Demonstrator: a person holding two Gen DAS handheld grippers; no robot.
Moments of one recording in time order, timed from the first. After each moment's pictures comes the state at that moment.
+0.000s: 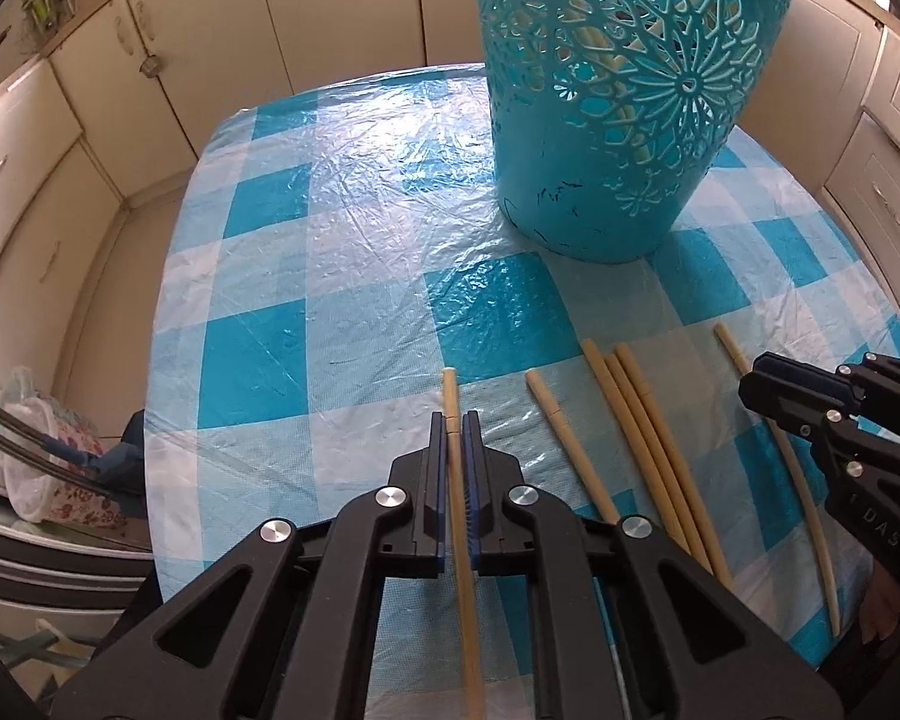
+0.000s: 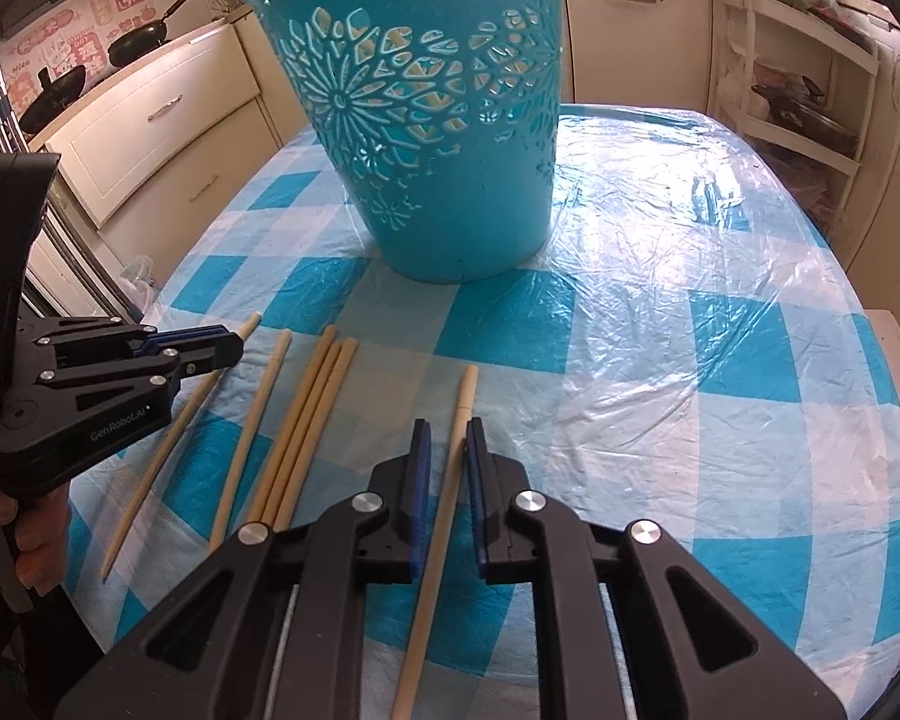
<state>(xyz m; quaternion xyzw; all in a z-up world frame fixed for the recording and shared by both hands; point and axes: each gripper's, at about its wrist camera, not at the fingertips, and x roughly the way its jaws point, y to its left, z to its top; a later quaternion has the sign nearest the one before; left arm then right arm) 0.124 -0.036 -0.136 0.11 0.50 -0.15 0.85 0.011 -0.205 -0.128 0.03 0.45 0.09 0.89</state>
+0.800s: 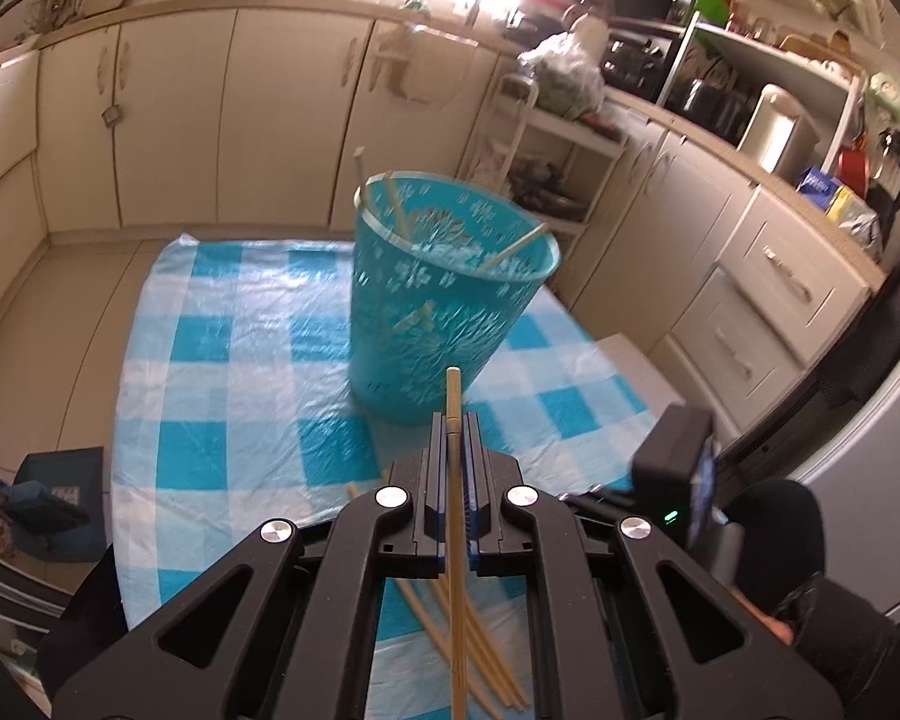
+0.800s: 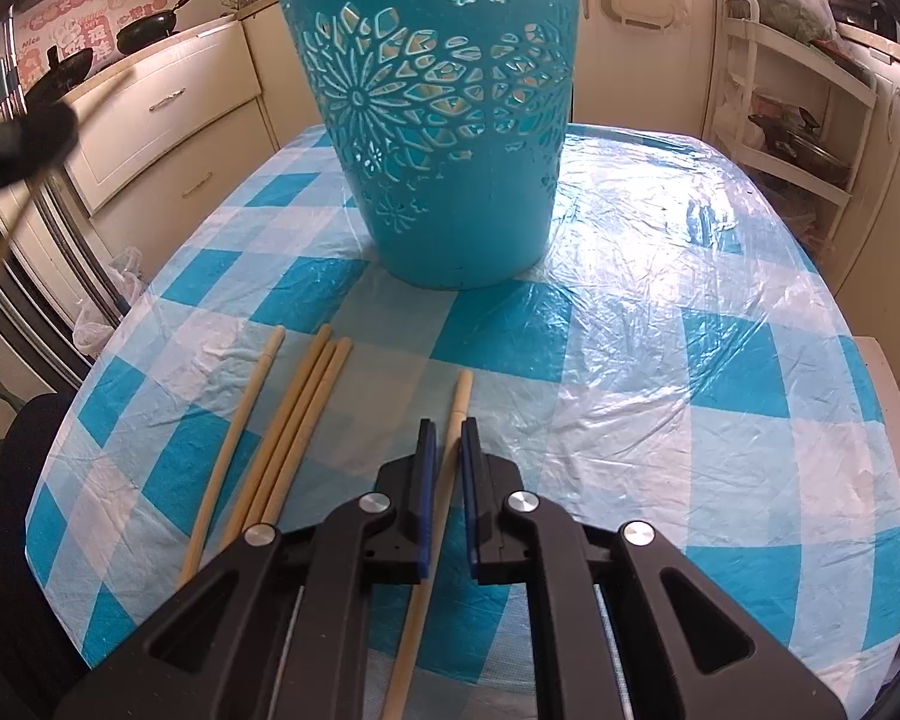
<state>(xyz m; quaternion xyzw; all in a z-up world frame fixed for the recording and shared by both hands) 0.073 -0.027 -0.016 -0.05 0.37 -0.29 0.88 0.011 -0.204 -0.129 0.02 0.43 0.09 0.90</state>
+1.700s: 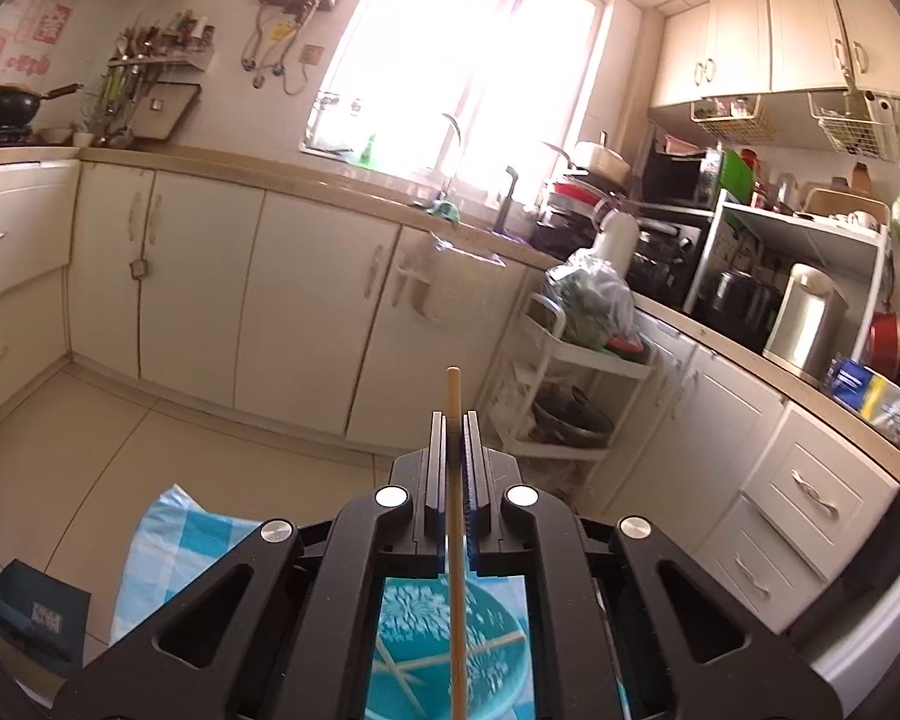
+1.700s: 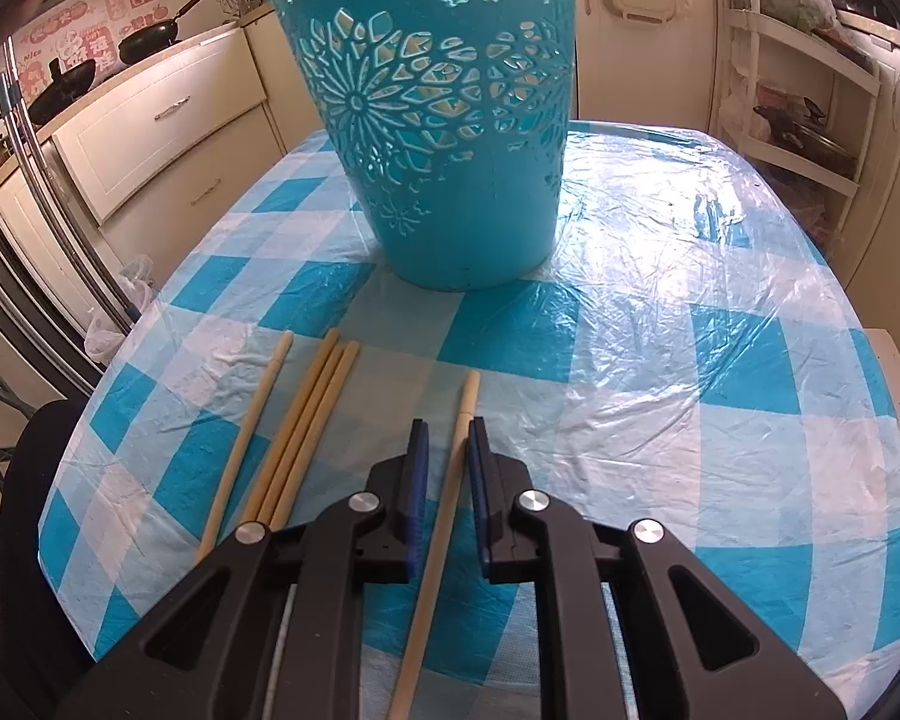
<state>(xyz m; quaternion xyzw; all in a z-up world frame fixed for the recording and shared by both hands) 0.181 -0.078 0.108 -0.12 0.17 -0.21 0.95 0.011 -0.207 -0.129 0.04 0.43 0.10 0.89</state>
